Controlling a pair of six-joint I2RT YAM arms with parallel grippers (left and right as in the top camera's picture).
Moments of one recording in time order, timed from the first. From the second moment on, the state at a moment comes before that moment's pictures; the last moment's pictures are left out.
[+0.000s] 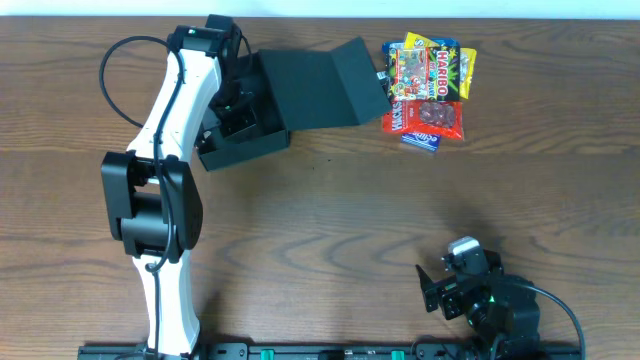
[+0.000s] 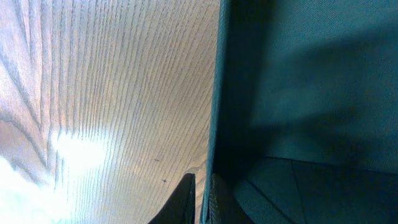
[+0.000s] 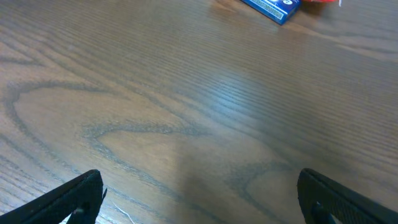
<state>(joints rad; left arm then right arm) -0.16 2.19 1.97 -1.37 0.23 -2.09 0.17 0.01 0.19 -0.83 -0.14 -0.17</state>
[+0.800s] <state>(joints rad) -0.10 2.09 1.96 -1.21 0.28 -1.22 0.17 0.01 0.19 -0.83 -0.14 -0.17</state>
